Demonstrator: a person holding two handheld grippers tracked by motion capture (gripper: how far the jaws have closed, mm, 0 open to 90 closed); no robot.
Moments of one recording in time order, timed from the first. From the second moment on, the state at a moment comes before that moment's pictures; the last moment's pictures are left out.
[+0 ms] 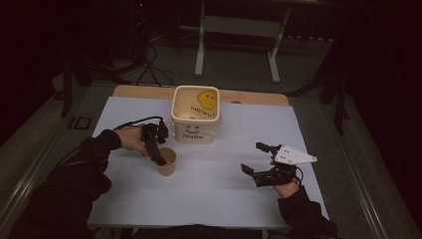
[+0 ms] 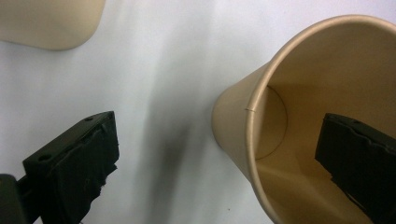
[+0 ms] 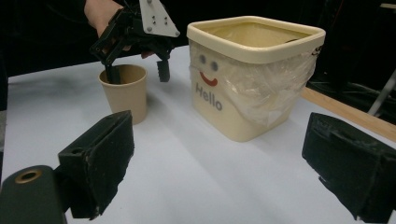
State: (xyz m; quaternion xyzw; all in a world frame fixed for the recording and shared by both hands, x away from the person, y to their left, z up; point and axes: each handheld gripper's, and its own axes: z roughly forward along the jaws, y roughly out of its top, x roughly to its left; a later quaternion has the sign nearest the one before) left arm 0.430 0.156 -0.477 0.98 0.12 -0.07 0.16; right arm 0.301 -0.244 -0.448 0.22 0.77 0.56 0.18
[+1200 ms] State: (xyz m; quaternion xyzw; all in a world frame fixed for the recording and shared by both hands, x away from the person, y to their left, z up) left arm 0.425 0.152 -0.433 0.98 0.11 -0.06 0.13; right arm 0.302 -0.242 -0.449 0.22 0.78 0.56 0.18
